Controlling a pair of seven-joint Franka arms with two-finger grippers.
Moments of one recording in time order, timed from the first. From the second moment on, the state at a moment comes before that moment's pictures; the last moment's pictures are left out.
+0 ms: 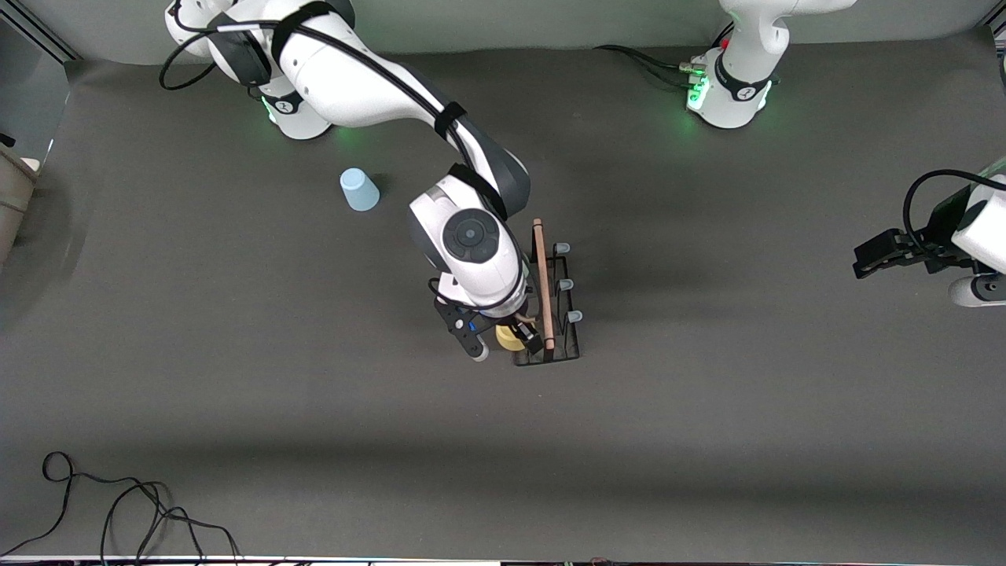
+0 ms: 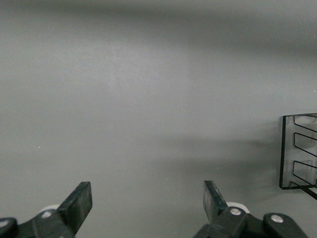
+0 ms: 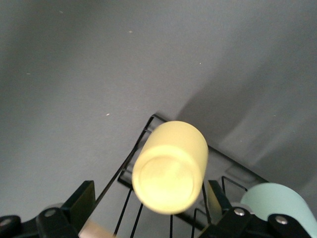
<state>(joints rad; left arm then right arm) -0.01 0.11 -0.02 -1.53 0.00 1.66 -0.10 0.75 0.86 -0.10 -1.05 0.13 2.04 1.61</state>
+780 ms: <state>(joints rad) -0.01 0.11 -0.02 -1.53 0.00 1.66 -0.10 0.73 0.45 -0.13 -1.11 0.03 1.47 1.20</state>
